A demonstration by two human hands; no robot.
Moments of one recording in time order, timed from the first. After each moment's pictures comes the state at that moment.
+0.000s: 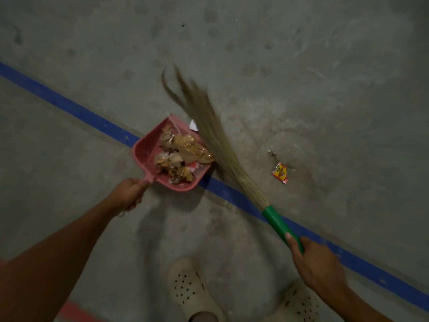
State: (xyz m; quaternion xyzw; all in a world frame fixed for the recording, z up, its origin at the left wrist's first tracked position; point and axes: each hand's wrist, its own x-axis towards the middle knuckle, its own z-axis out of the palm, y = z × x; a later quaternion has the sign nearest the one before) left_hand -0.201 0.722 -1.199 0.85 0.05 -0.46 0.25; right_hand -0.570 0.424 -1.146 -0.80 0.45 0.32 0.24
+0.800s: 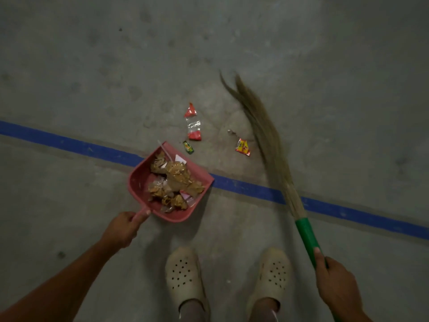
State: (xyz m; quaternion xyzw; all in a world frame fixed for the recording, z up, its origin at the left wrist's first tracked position) left_hand -0.292 0.745 -1.176 0.84 -0.06 -0.50 0.20; right_hand -0.727 0.496 -1.104 -0.63 0.70 0.25 0.22
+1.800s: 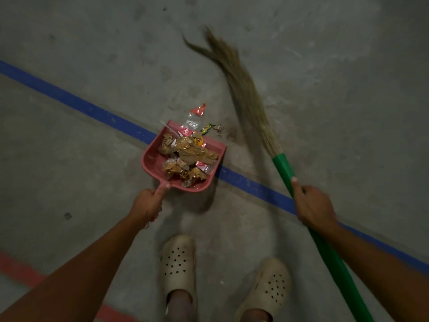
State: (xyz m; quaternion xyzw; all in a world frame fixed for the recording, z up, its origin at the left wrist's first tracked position) left_hand -0.339 0.714 -1.205 0.84 0.09 -0.45 0.30; right_hand -0.577 0.387 -1.150 -0.78 0.52 0.21 0.28
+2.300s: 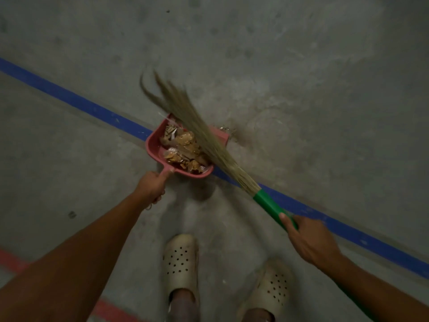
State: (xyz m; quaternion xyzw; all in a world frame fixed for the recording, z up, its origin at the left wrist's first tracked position) left_hand -0.297 0.688 -1.205 0.85 0.07 -0.45 0.27; right_hand -0.618 0.437 -1.128 -0.83 0.40 0.30 0.26
